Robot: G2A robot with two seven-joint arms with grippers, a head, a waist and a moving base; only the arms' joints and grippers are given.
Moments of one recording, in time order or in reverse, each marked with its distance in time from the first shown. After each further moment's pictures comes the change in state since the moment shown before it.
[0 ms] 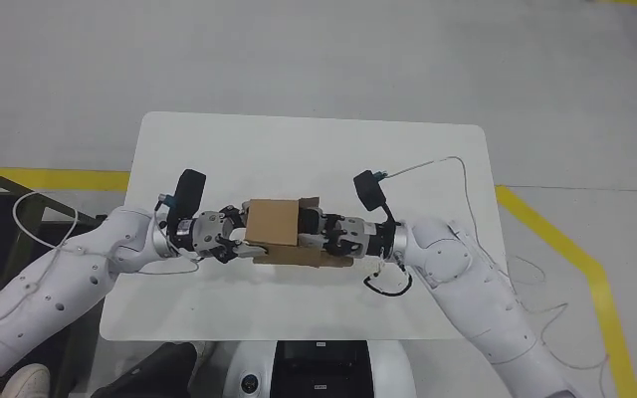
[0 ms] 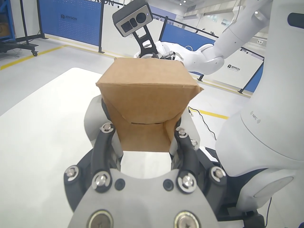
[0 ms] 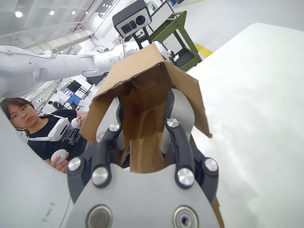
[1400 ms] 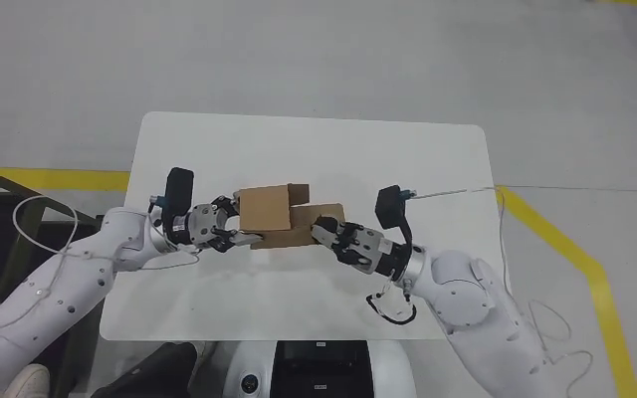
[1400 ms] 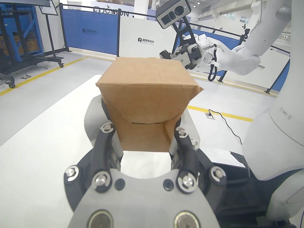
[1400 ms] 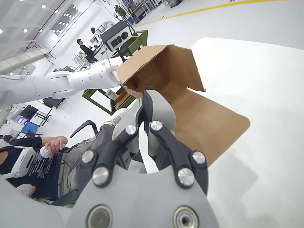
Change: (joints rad) left arm 0.100 -0.073 -0.142 0.063 0.195 0.047 0.136; right arm -0.246 0.045 0.101 -0.327 -0.293 0.282 -0.184
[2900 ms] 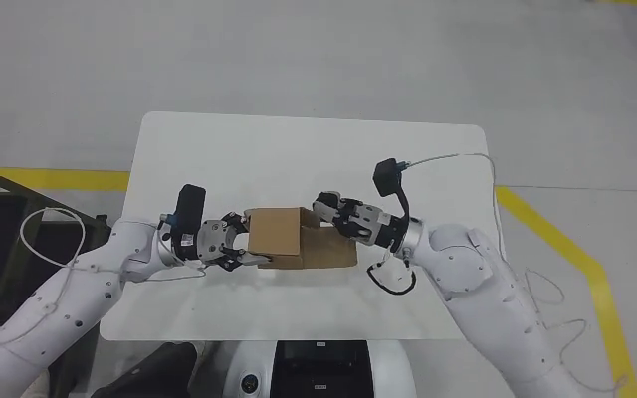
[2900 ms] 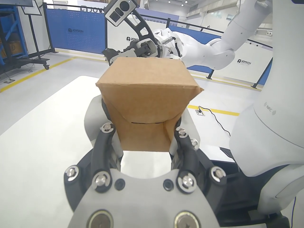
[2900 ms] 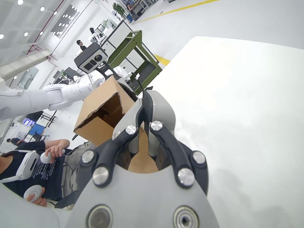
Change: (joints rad) left arm 0.122 -0.043 -0.113 -0.070 0.050 -0.047 -0.052; right arm 0.174 -0.010 -0.046 0.157 0.118 -0.008 0.061
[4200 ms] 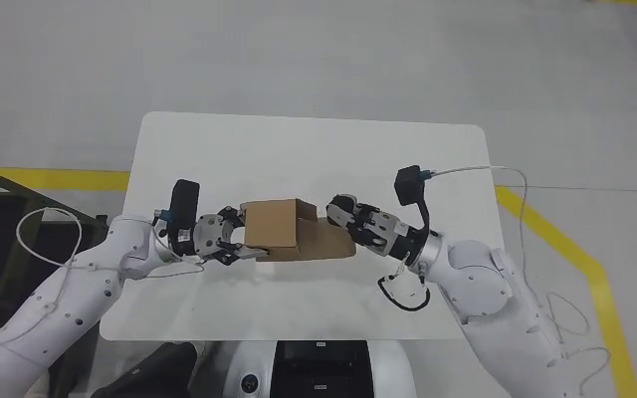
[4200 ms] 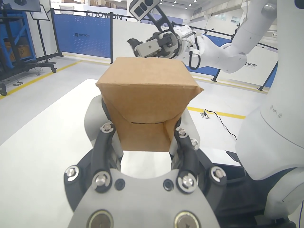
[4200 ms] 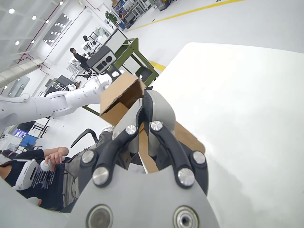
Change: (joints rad) left arm 0.018 -0.022 -0.045 0.008 0.022 0.000 0.024; right arm -0.130 0.030 0.099 -0.174 -0.035 0.125 -0.018
